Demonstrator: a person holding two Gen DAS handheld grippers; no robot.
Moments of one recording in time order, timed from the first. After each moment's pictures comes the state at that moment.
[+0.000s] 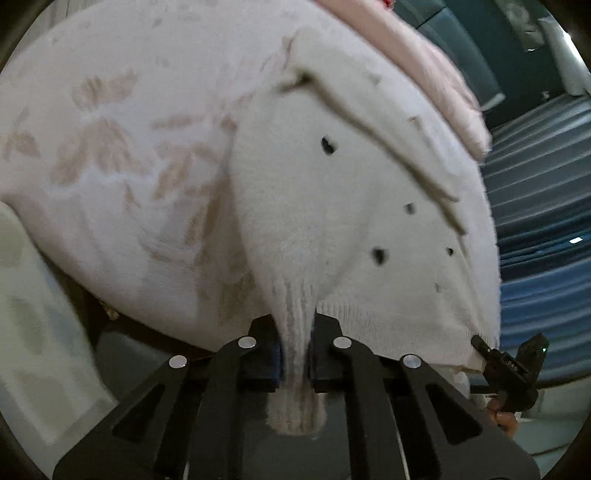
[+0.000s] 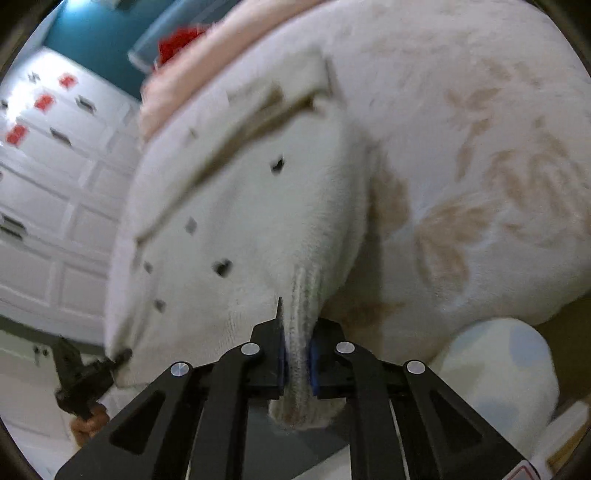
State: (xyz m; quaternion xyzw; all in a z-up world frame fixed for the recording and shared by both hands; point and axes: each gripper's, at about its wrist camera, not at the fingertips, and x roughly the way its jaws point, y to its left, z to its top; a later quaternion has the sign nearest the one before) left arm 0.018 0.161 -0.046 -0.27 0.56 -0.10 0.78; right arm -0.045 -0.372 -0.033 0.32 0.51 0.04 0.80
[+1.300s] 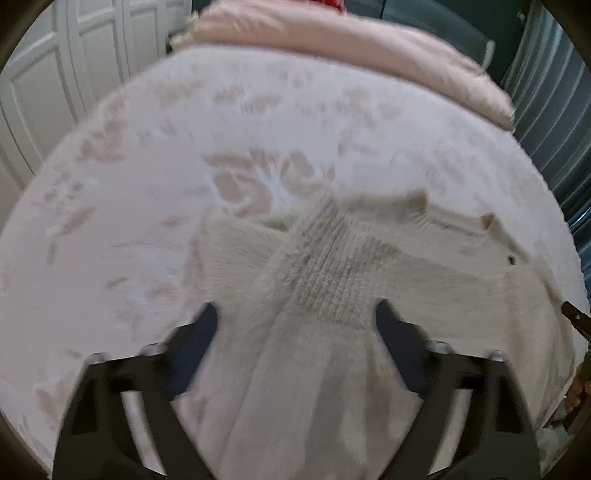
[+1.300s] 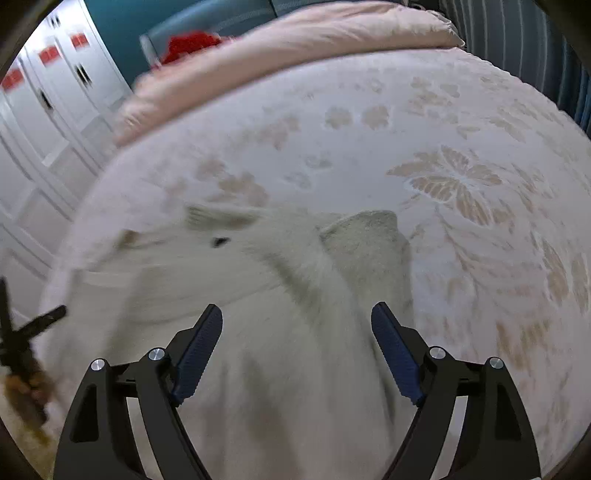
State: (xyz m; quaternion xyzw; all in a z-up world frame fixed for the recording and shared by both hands) left arm 0.241 0.095 -0.066 -0.06 0.53 -0.06 0.84; right arm 0.159 -0.398 -0.062 0.14 0.50 -0.02 0.86
